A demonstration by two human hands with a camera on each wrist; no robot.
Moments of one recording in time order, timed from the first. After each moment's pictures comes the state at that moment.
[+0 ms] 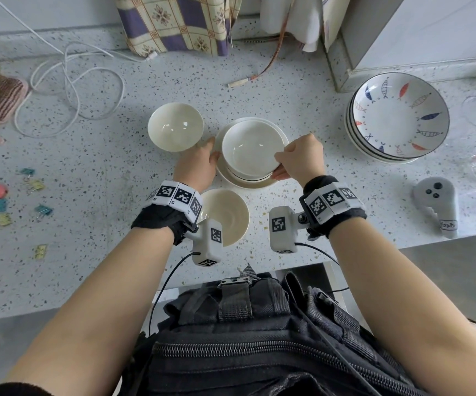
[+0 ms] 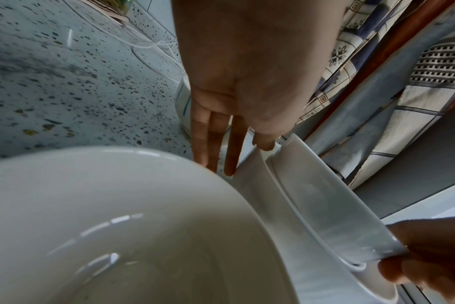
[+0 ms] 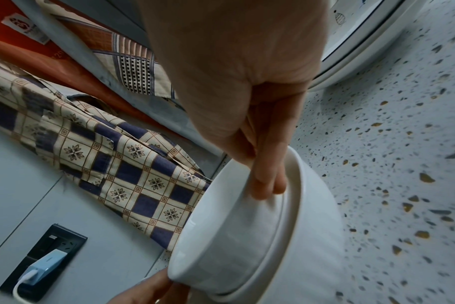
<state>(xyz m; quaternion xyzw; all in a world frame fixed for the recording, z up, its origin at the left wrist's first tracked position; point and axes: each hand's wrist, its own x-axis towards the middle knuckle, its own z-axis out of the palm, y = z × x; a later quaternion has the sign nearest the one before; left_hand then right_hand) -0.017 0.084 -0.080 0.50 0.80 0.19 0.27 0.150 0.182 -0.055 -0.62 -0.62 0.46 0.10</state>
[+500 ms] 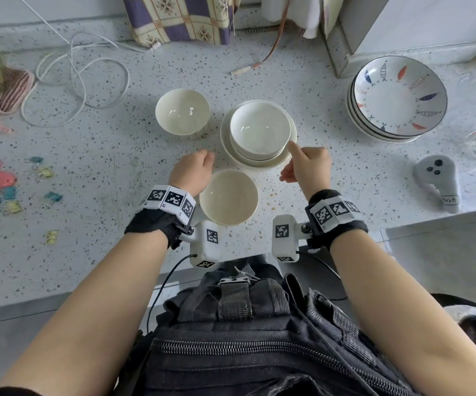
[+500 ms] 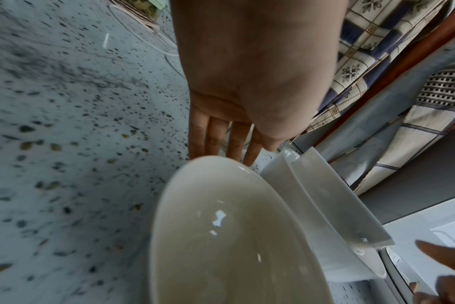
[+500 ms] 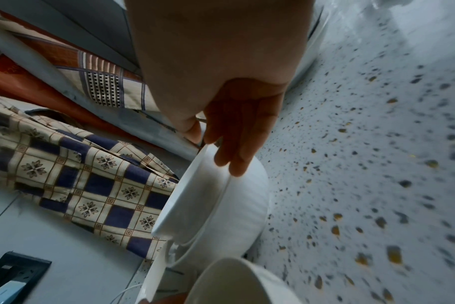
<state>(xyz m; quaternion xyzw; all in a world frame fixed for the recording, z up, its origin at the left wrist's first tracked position) -0.022 0.032 -0.091 0.46 0.81 0.17 0.32 0.175 0.120 -0.072 -0.62 -0.56 0.48 0.26</state>
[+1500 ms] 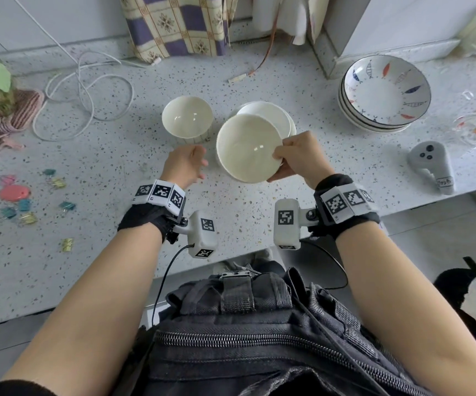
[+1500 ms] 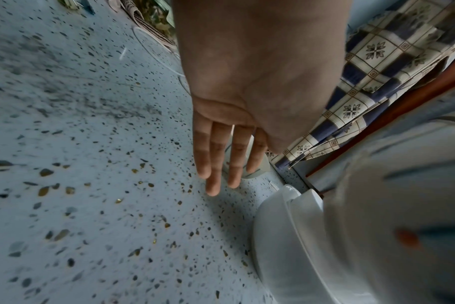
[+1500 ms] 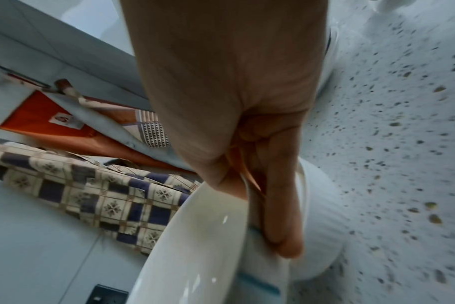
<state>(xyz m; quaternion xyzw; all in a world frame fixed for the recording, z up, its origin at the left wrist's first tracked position) -0.044 0.017 -0.062 0.40 0.78 0.28 0.39 0.156 0.094 -0.012 -0.57 -0.58 0.56 0.17</state>
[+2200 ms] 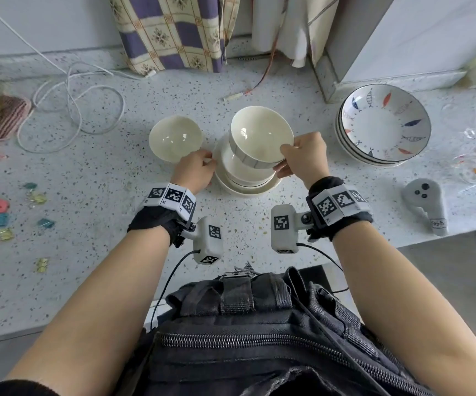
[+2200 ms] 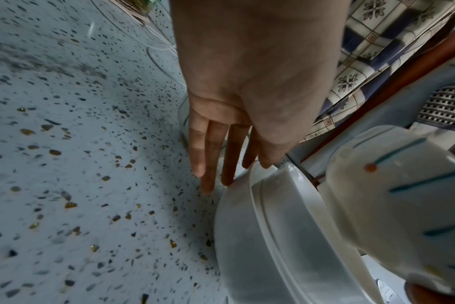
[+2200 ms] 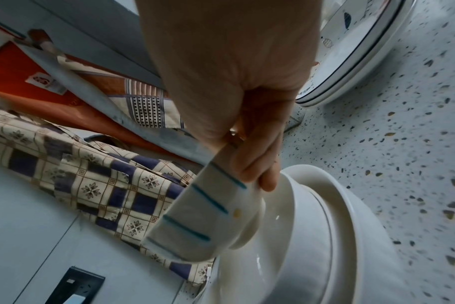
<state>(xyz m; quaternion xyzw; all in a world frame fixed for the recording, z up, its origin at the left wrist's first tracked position) -0.025 0.082 -0.063 0.41 0.80 0.23 0.38 0.154 0.177 -0.024 -0.61 -0.60 0.48 0.20</state>
